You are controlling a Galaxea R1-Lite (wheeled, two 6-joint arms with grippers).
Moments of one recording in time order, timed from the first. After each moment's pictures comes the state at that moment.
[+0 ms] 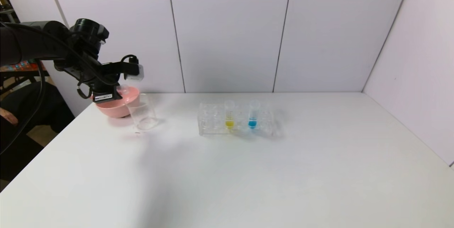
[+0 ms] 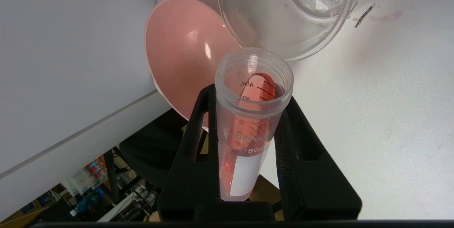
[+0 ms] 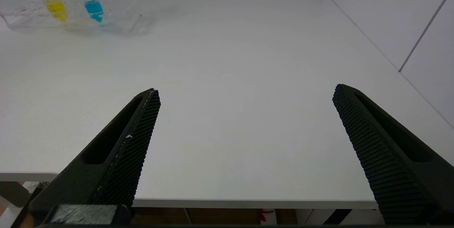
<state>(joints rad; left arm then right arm) 0.02 2.11 -2.00 0.72 0.02 1.30 0.00 0.00 0.00 0.01 0.00 0.00</state>
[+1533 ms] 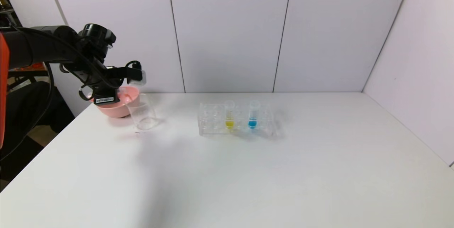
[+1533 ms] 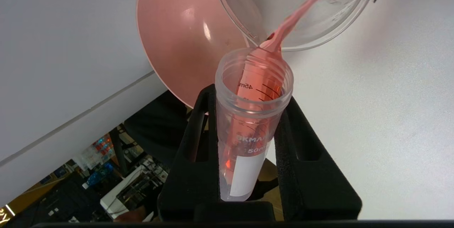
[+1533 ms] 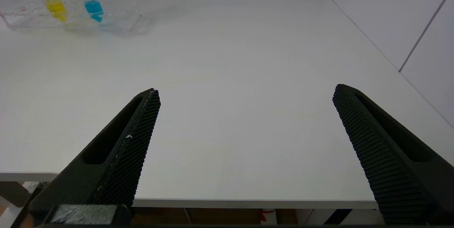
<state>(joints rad) 0.00 2.14 -2.01 0.72 0.16 1.31 0.00 0.00 0.00 0.01 0.00 0.00</state>
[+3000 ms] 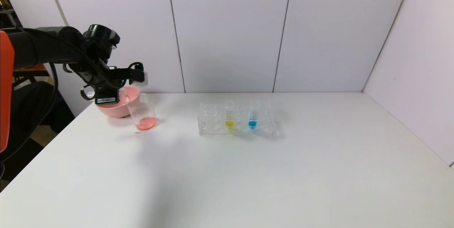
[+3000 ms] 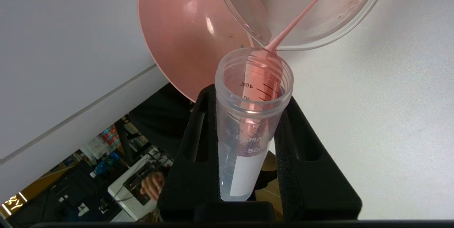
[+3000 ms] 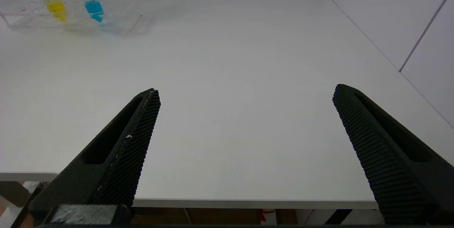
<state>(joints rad) -0.02 2.15 -2.02 0.72 0.21 1.31 0.00 0.00 0.00 0.01 0.00 0.00</state>
